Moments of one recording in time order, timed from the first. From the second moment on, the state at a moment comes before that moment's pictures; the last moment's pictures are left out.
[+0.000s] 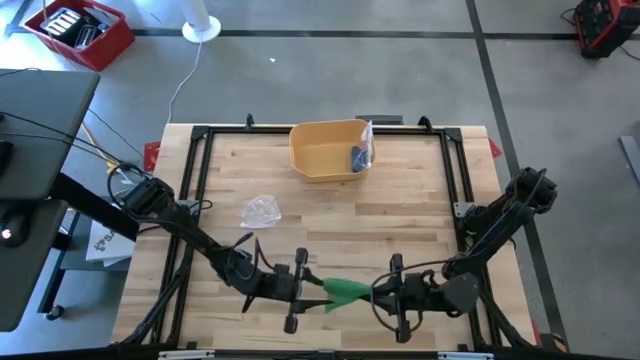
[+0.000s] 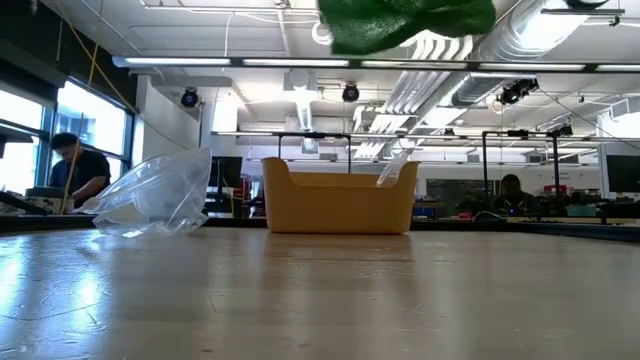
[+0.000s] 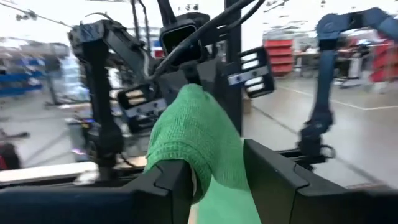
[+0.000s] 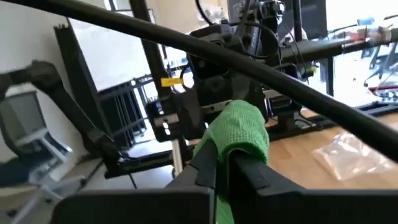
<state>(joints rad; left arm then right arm) -0.60 1.78 1.02 0.88 -0.49 0.12 0.84 1.56 0.90 0.76 0.87 0.18</state>
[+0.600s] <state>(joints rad) -0.51 1.71 1.03 0.74 -0.17 -0.56 0.88 1.56 0.96 0.43 0.93 -0.49</state>
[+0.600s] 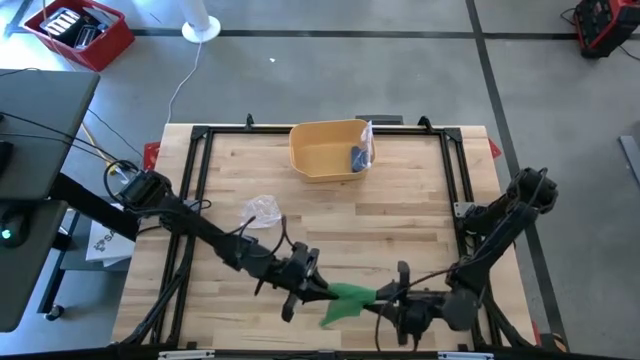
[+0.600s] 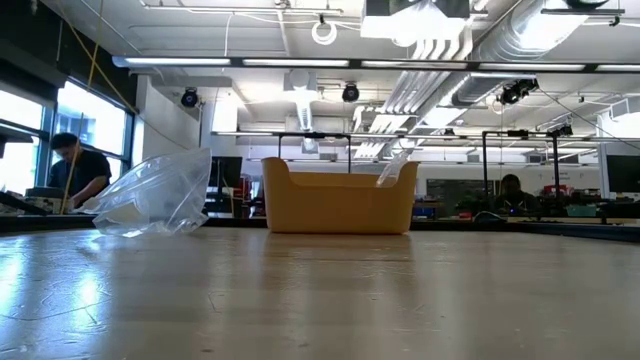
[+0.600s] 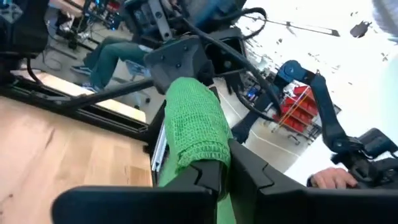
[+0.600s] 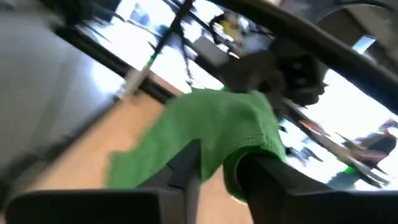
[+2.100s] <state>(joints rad) -0.61 1.60 1.22 0.25 -0.38 -0.26 0.91 1.66 1.24 -0.08 1.05 -0.20</state>
